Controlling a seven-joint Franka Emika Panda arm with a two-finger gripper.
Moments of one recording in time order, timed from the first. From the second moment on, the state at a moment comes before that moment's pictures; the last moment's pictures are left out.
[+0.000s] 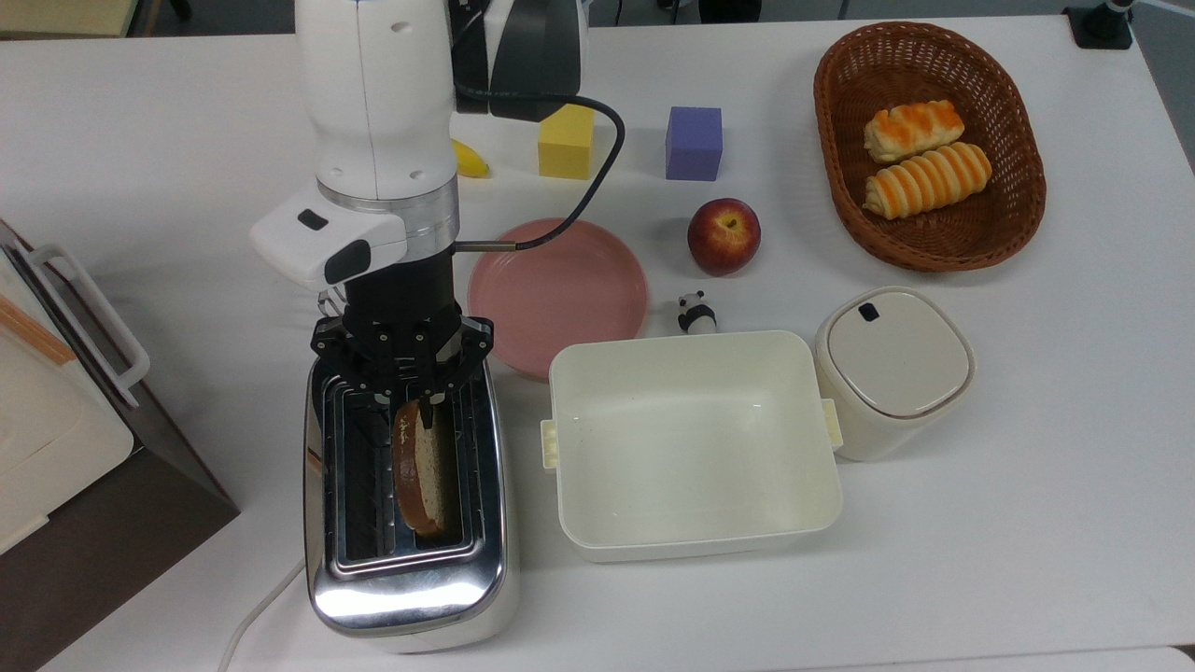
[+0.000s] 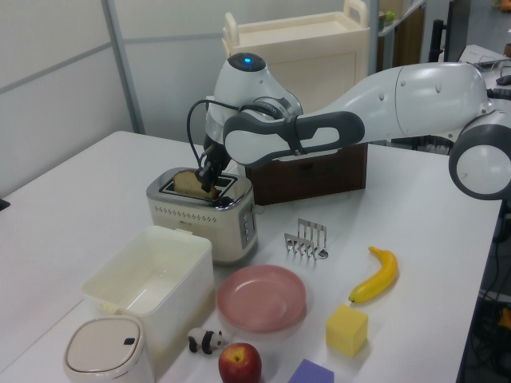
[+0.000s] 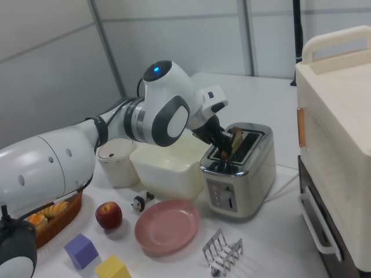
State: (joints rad) arm -0.20 0.59 0.21 -1.25 -0.20 2.30 -0.02
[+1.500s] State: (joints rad) arm -0.18 0.48 0.22 -1.22 -0.21 2.29 -0.02
